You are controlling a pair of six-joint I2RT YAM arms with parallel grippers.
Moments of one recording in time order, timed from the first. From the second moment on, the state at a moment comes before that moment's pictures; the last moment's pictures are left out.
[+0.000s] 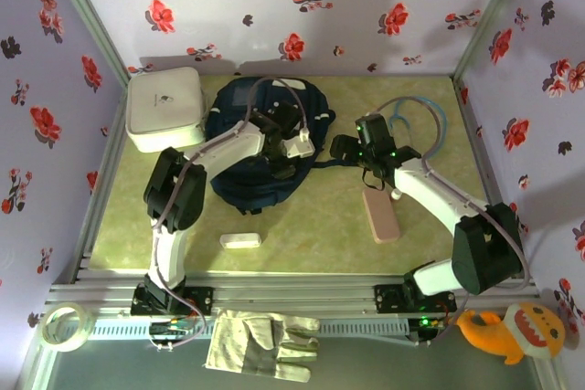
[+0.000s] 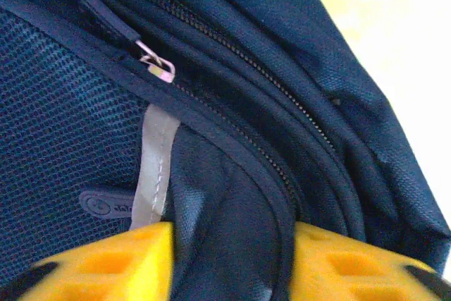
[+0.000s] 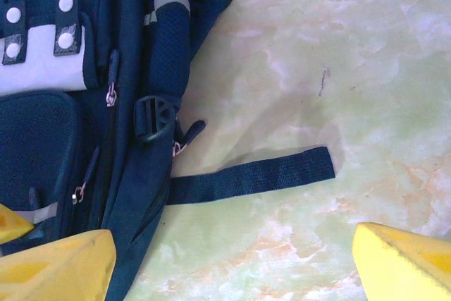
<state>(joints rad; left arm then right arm) -0.70 2.03 1.66 -0.89 -0.02 0.54 0.44 1.41 0.97 -0.37 0.05 0.61</state>
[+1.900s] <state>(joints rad) -0.64 1.63 1.34 -0.70 0.14 0.43 0.50 2.13 1.80 -0.67 -0.05 0.50</state>
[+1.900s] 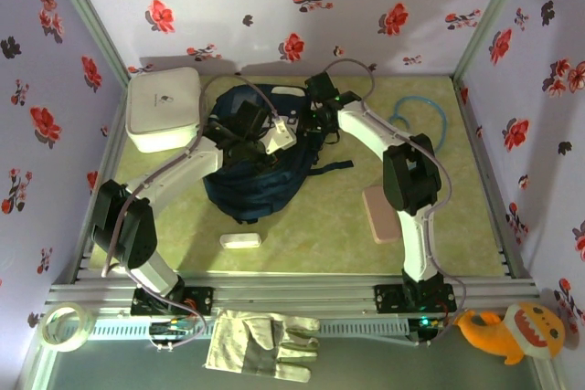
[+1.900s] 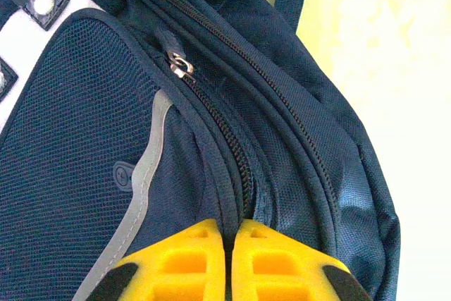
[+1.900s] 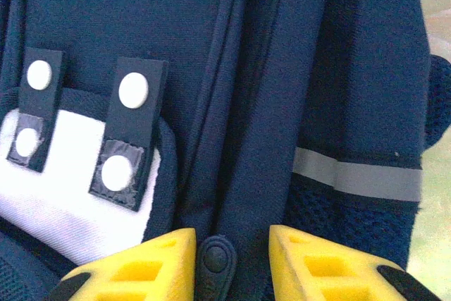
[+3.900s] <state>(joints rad) -0.64 1.63 1.34 -0.70 0.14 0.43 0.38 2.06 1.61 -0.48 -0.48 0.47</state>
